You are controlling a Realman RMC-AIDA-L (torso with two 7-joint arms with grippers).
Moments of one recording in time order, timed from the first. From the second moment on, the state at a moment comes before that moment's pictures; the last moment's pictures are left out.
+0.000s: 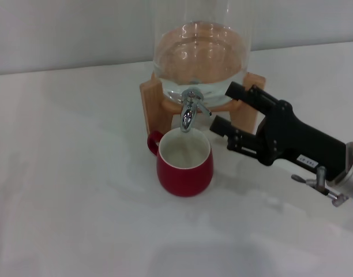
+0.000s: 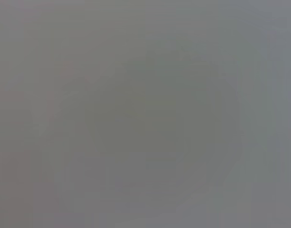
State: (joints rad) left arm -0.26 -2.08 -1.82 -0.10 -0.10 -1.47 2.83; right arm 0.38 2.01 -1.76 -0.28 -0.42 -1.66 0.75
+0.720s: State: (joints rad) left arm -0.27 -2.08 -1.82 -0.10 -0.09 -1.47 2.83; right arm 0.38 2.01 -1.81 -0.28 -0.47 -1.69 0.77
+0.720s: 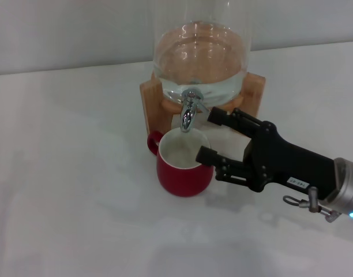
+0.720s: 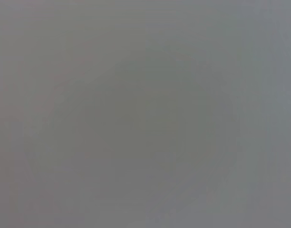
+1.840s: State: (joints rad) left arm -0.29 -2.09 -1.82 -0.10 -0.08 -1.46 2.83; right arm 0.41 2.02 -1.86 -0.31 -0.45 -1.51 0.81
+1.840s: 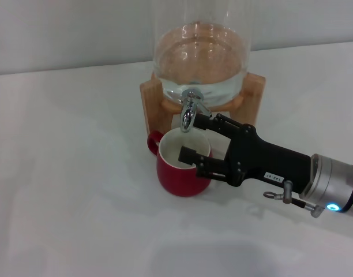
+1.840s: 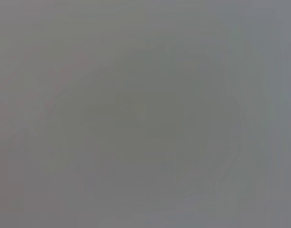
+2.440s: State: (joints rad) left arm -0.29 -2.08 -1.82 -0.10 -0.08 -1.46 2.83; right arm 0.41 2.02 -1.84 -0.31 -0.44 -1.50 0.80
